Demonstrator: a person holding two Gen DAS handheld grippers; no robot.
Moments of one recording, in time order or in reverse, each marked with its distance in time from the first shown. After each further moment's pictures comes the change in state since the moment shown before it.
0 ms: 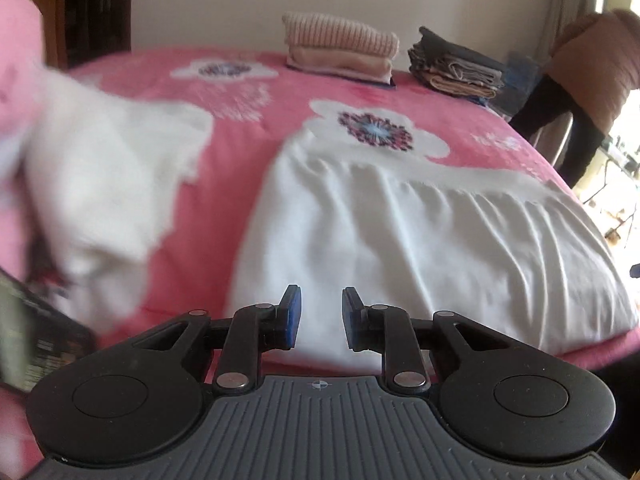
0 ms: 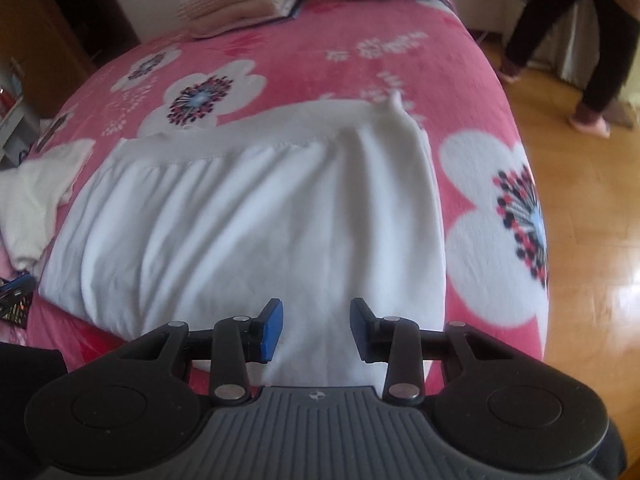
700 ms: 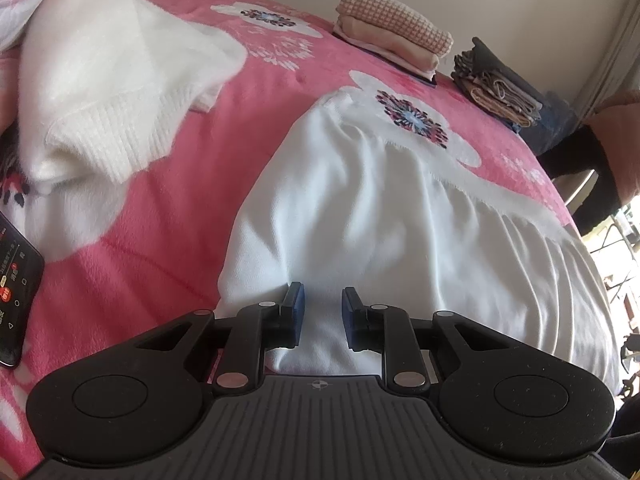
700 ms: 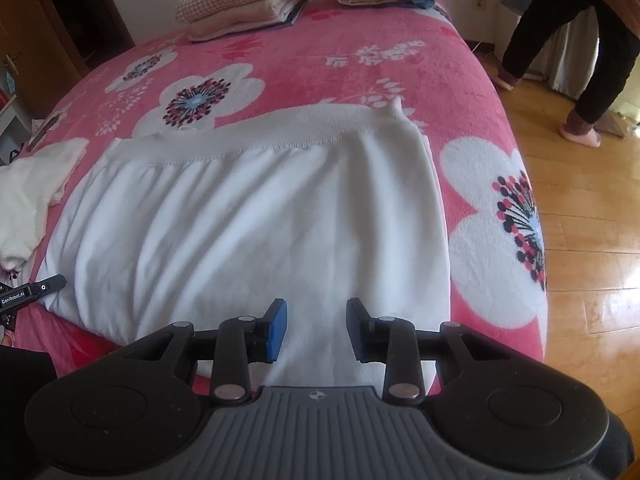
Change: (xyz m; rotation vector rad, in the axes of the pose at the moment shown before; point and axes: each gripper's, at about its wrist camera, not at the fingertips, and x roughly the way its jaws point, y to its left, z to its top) left arm 0.025 0.021 -0.012 -0.238 0.053 -0.025; right arm 0.002 0.007 -0.009 0.005 -0.030 -0.043
